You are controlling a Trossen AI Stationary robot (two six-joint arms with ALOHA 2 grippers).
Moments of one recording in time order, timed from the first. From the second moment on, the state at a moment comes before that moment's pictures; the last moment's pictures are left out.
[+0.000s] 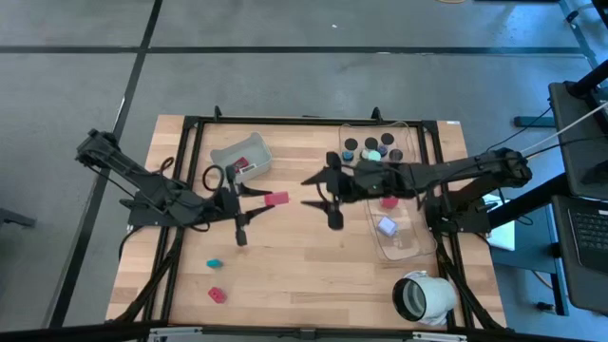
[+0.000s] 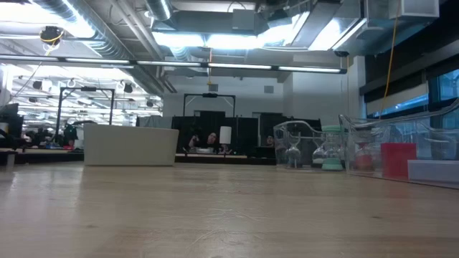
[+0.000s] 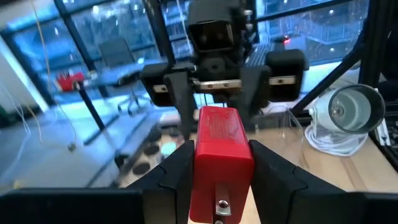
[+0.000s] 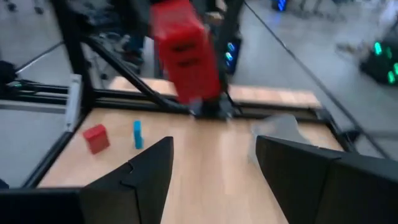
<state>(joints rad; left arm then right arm) -0.52 1.09 0.99 -0.06 -0.81 0.08 0.16 1.46 1.21 -0.04 0.13 -0.02</state>
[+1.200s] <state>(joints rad) -0.54 1.20 0.98 0.24 -0.79 0.34 0.22 1.46 1.21 -0.02 0.20 -0.04</state>
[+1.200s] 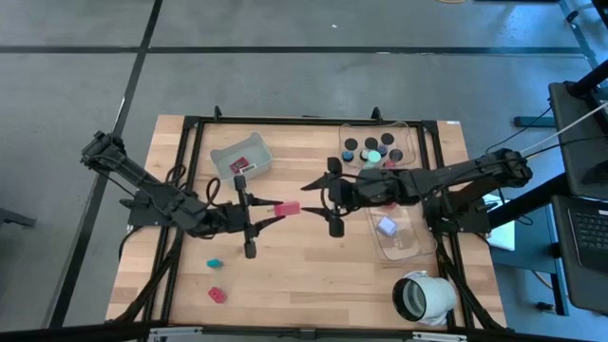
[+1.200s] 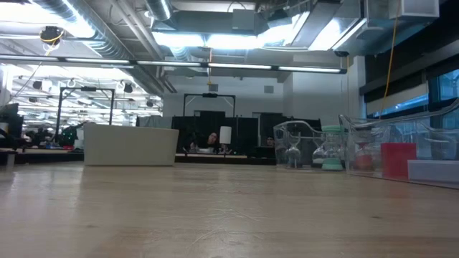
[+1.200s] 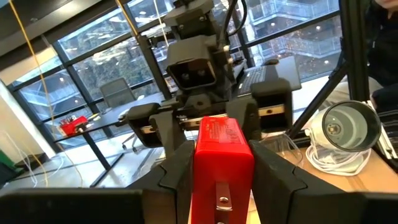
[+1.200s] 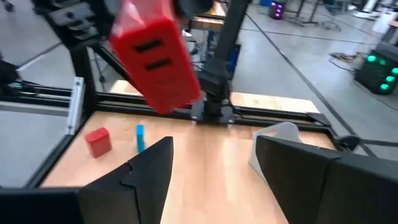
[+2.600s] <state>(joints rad) -0.38 1.20 0.99 0.29 -0.53 0.26 0.22 1.47 1.21 0.20 0.11 -0.12</state>
